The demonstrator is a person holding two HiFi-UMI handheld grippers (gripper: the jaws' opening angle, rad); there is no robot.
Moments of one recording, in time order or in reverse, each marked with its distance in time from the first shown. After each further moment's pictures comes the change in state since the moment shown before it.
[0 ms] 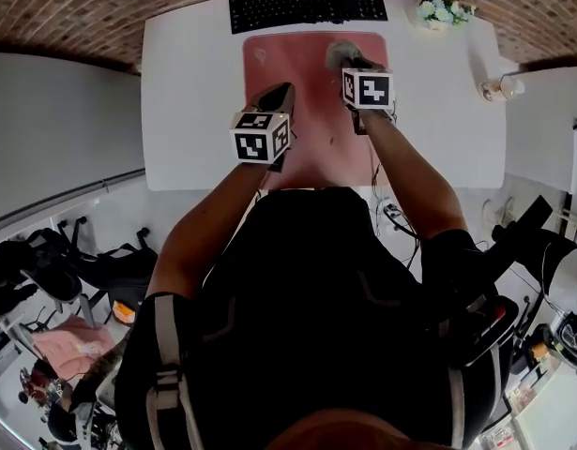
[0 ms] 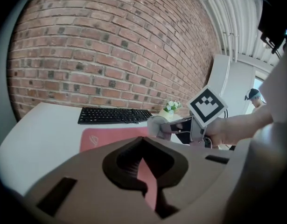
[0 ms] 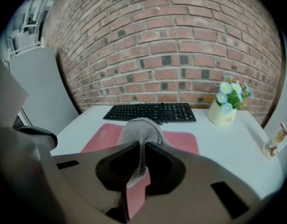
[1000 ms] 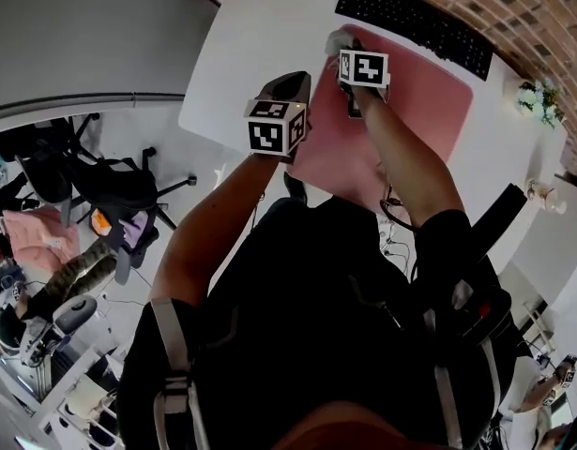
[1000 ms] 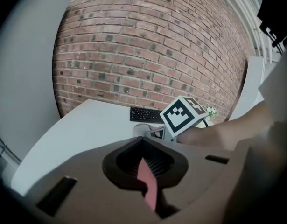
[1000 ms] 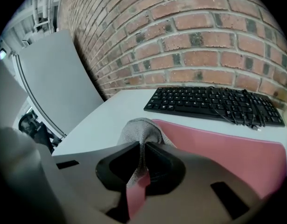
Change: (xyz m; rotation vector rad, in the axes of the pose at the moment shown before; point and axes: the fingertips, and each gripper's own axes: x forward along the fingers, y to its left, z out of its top) left arm -0.070 0.124 -0.009 -0.177 -0.023 0.351; right arm 0.145 0.192 0.006 -0.137 0.154 0.303
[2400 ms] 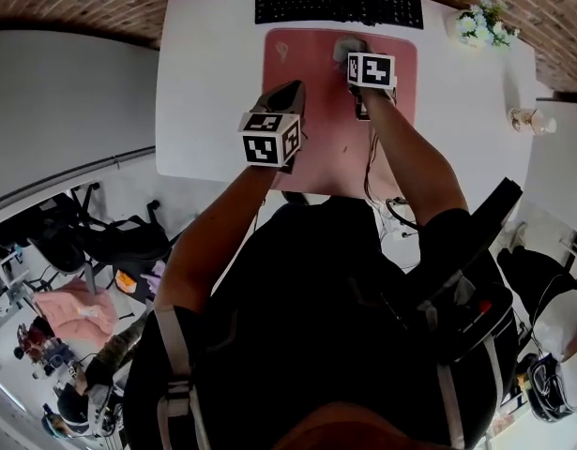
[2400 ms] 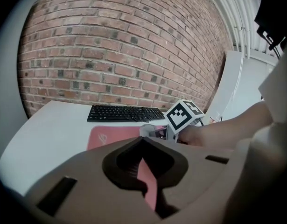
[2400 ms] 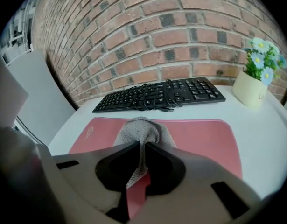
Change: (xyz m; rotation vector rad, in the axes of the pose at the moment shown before) left arm 0.037 -0.119 -0.010 0.139 0.043 -0.227; right arm -0.085 -0.159 -0.055 0.227 -0.050 -0.196
